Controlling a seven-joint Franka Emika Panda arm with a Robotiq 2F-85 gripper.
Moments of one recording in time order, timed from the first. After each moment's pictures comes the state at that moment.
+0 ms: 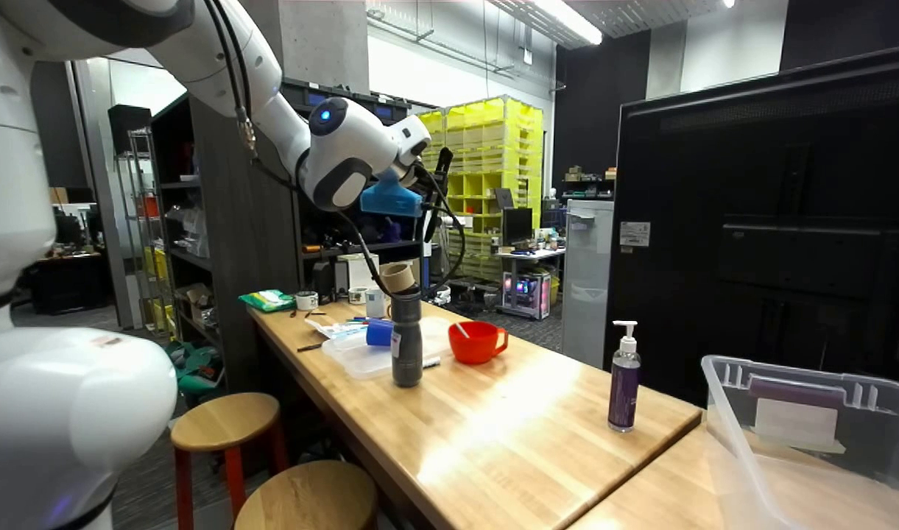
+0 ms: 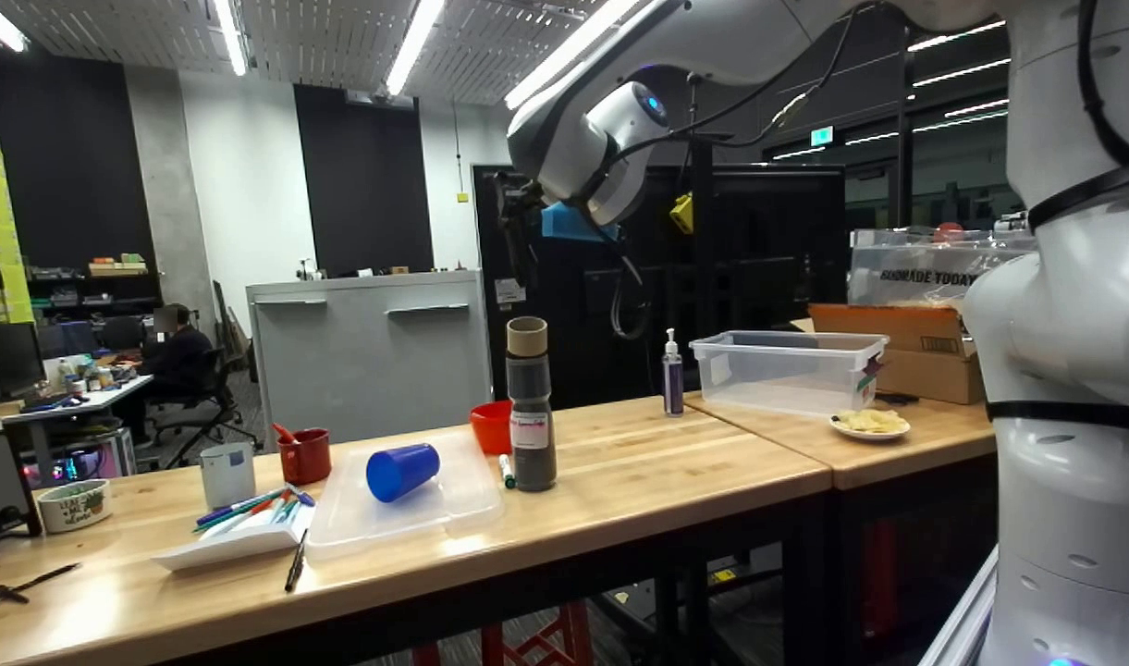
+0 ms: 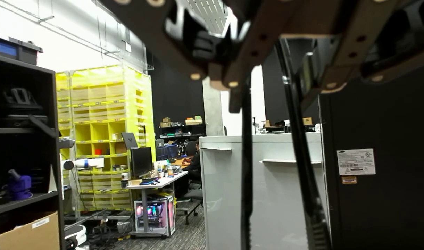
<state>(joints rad) 0.56 -0.02 -0.32 -2.14 0.70 3.45 -0.55</state>
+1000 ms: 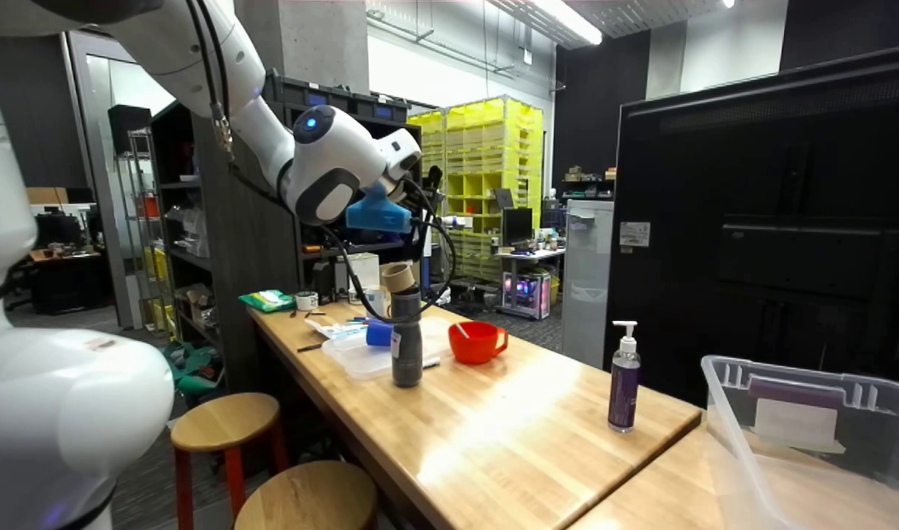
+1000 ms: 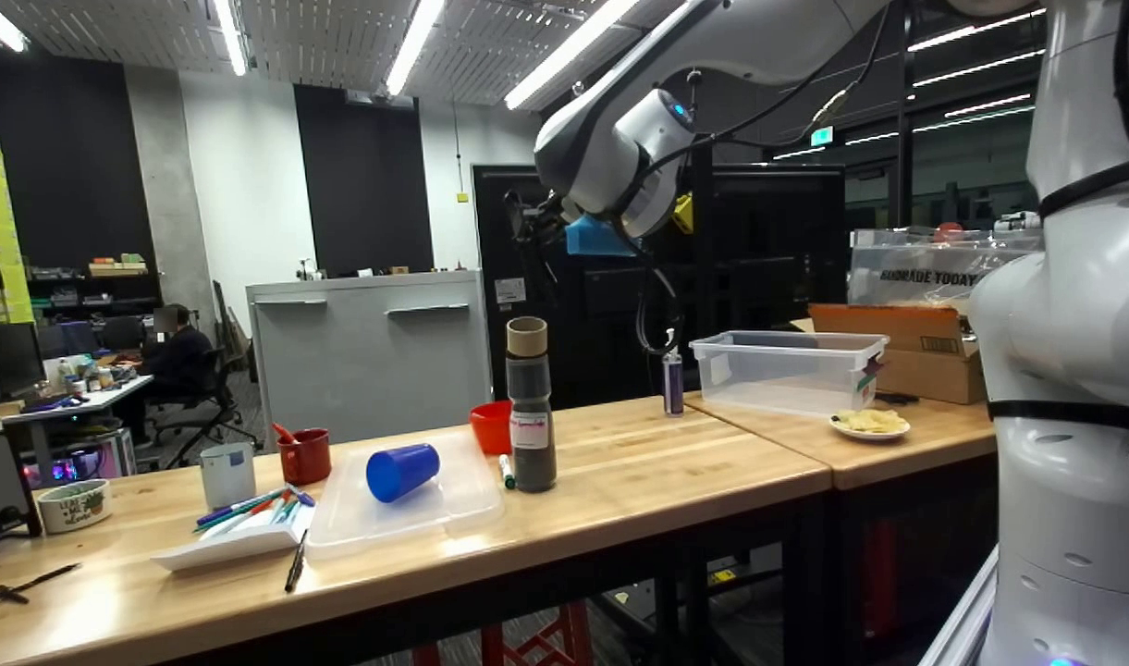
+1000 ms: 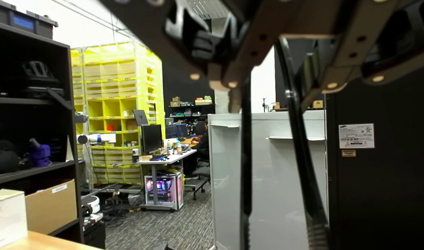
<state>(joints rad) 0.51 -0.12 -0.26 -2.32 0.65 3.45 -0.55</state>
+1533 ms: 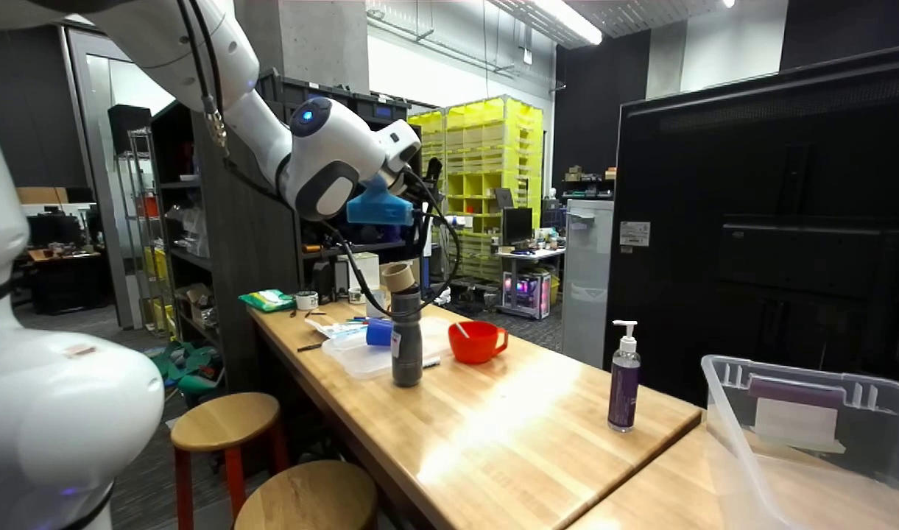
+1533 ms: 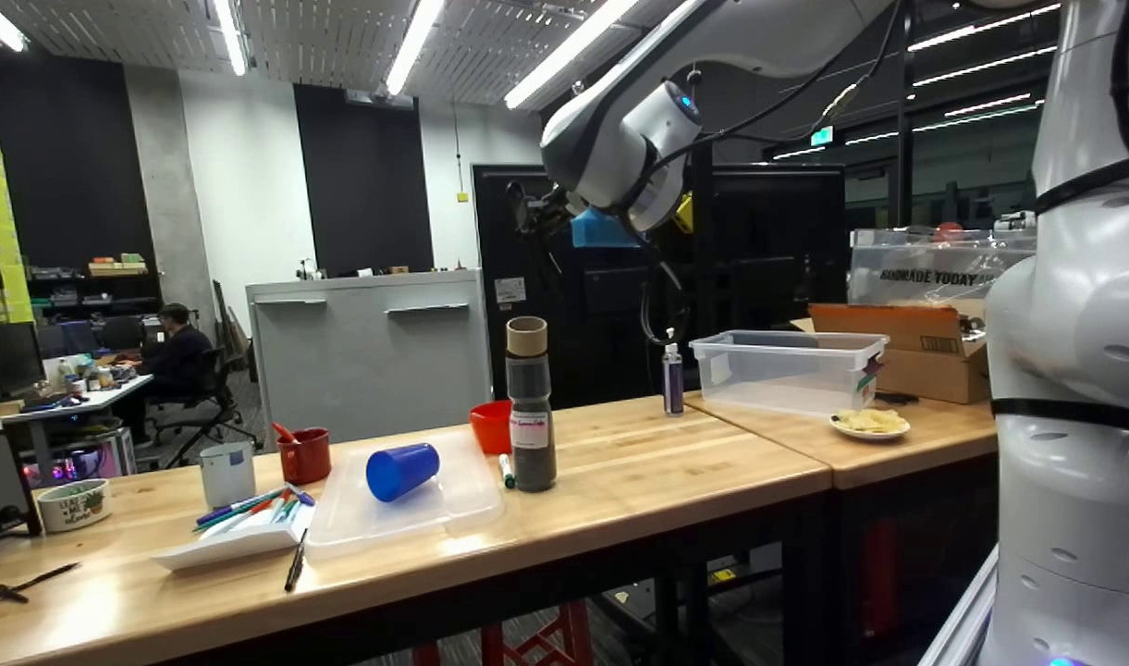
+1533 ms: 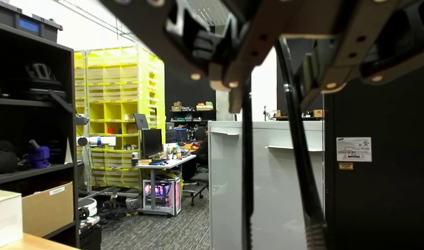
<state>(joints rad) 0.37 -0.14 -0.13 -2.33 0.62 3.45 -0.55</state>
